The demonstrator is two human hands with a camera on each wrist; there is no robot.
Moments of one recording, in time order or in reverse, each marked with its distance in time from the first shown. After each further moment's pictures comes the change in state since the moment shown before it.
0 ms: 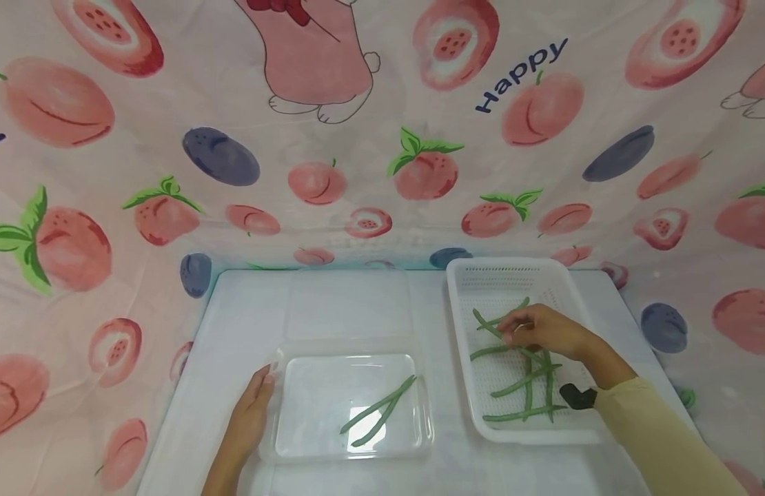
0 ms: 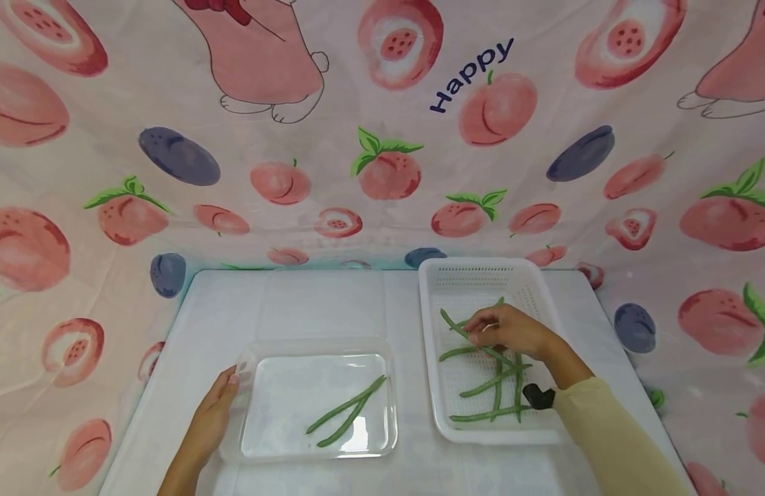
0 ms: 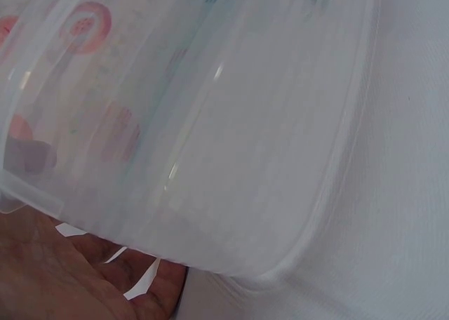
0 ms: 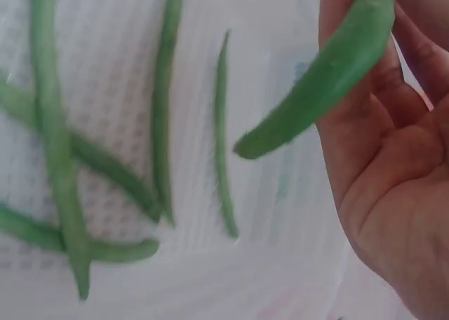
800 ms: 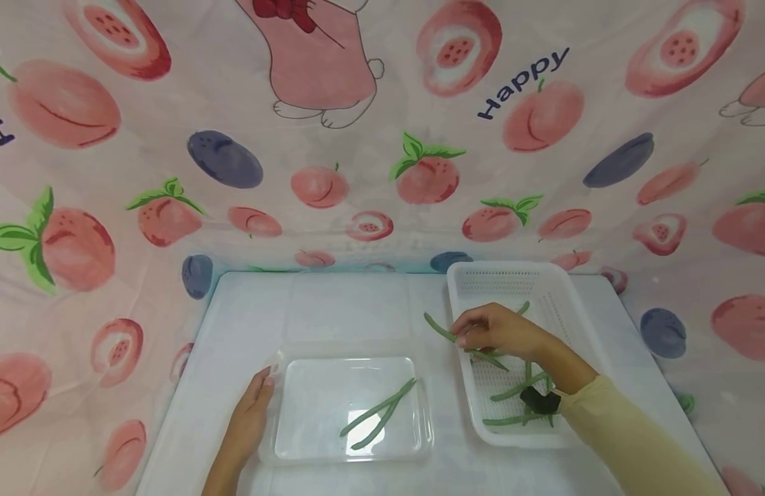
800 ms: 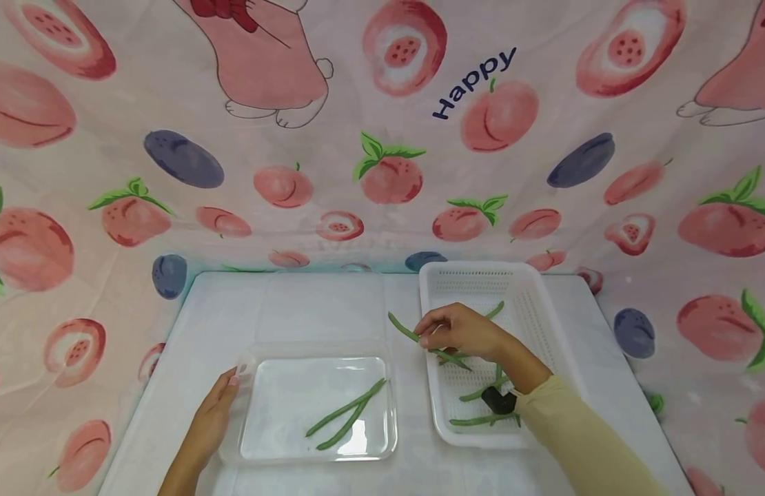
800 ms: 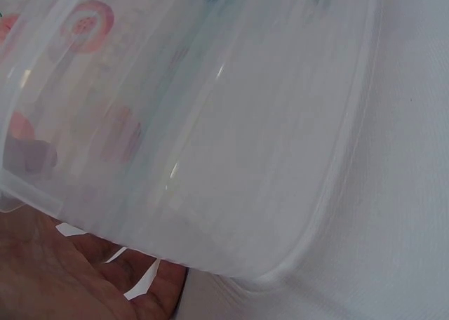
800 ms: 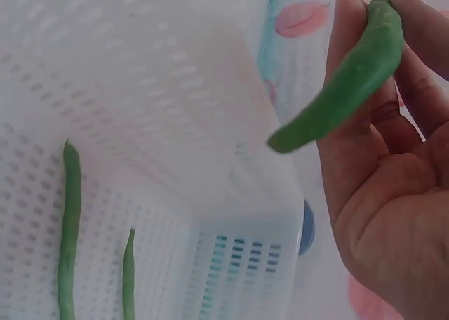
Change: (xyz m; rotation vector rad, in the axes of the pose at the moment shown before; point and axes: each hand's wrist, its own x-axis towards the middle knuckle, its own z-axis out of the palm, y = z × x) left_hand 0.000 -0.001 0.001 0.004 0.006 0.007; right_hand 0.027 -0.072 0.047 0.138 -0.081 -0.073
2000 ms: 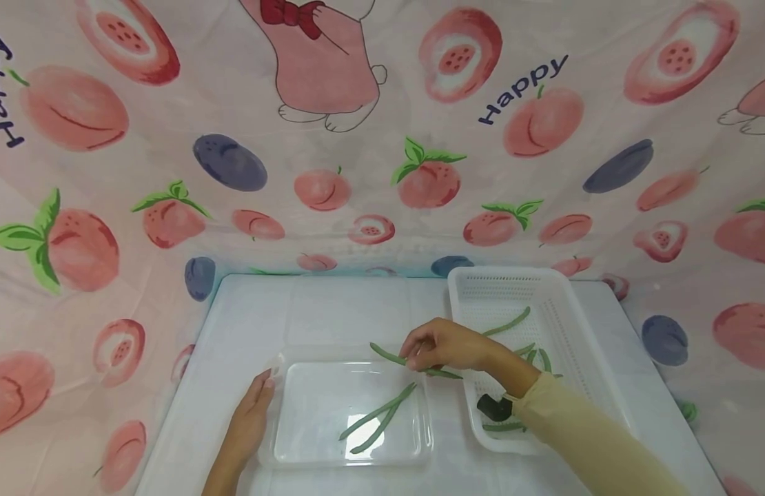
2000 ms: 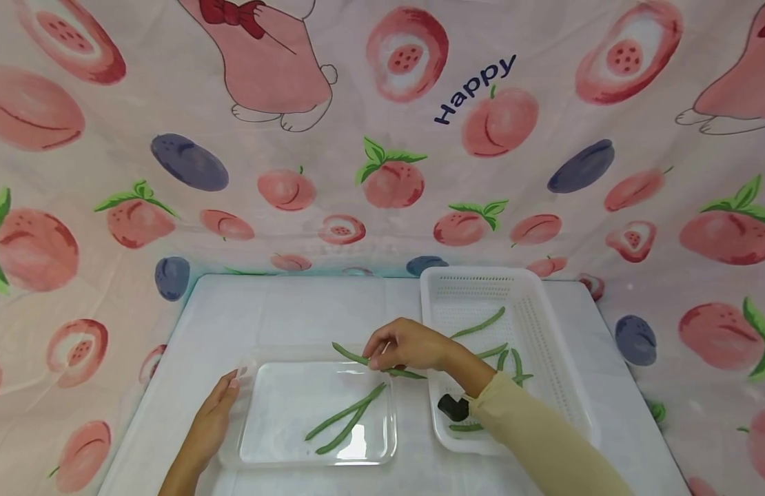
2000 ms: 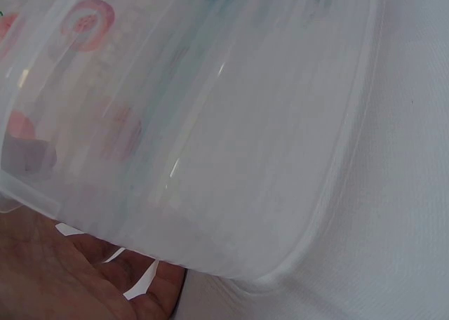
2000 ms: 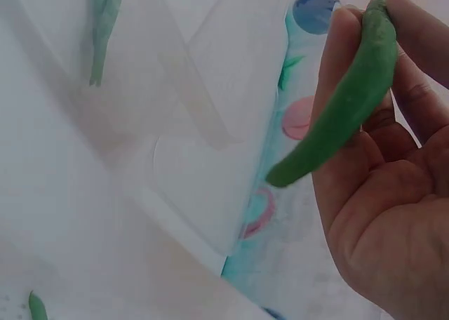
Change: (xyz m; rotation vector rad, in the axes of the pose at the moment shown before) left_hand 0.001 -0.001 0.001 0.013 0.003 0.007; right_hand 0.043 -0.034 0.062 -0.086 -0.168 -0.112
